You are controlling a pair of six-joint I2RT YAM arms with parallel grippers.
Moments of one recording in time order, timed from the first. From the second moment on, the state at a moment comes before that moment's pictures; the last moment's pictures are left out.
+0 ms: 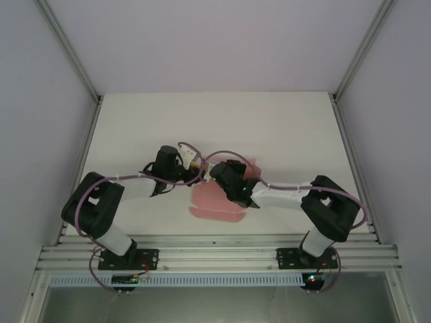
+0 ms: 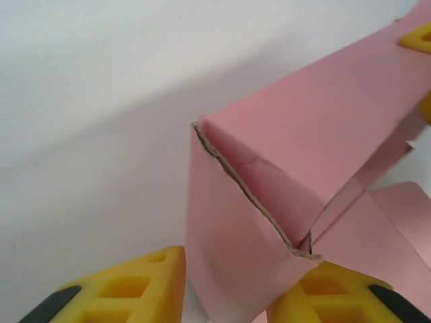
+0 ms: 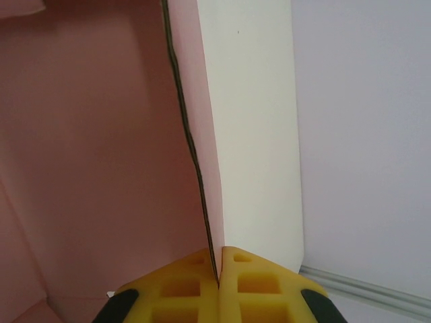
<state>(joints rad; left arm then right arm) -0.52 1.58 0.63 0.32 0.40 -0.09 0.97 1.61 0.84 0.03 0.81 -0.77</state>
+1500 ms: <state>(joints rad) -0.70 1.70 0.55 0.72 -0.04 0.03 0.62 1.66 1.16 -0.35 -0.14 0.09</state>
